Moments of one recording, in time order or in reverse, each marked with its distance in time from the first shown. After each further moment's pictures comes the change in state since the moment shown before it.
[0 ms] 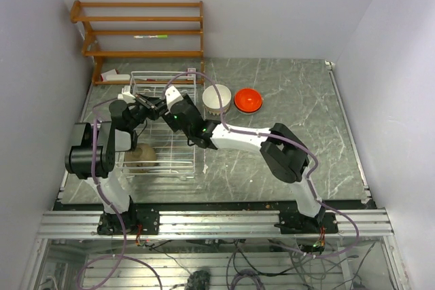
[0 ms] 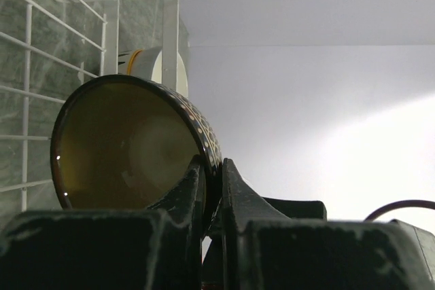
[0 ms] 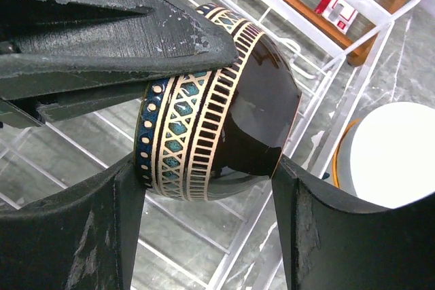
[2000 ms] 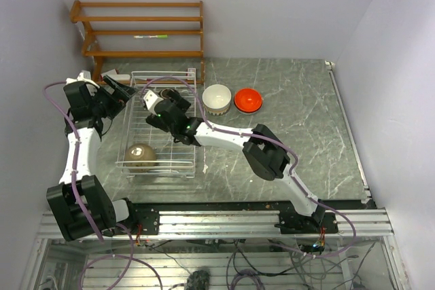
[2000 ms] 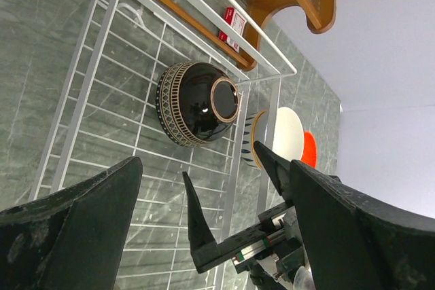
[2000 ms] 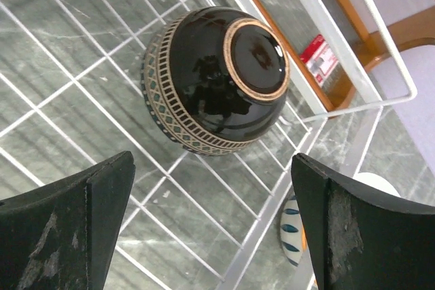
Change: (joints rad) left arm 0.269 -0.543 0.295 -1.268 -0.181 0.768; right arm 0.034 0.223 0.316 -0.122 0.085 -0.335
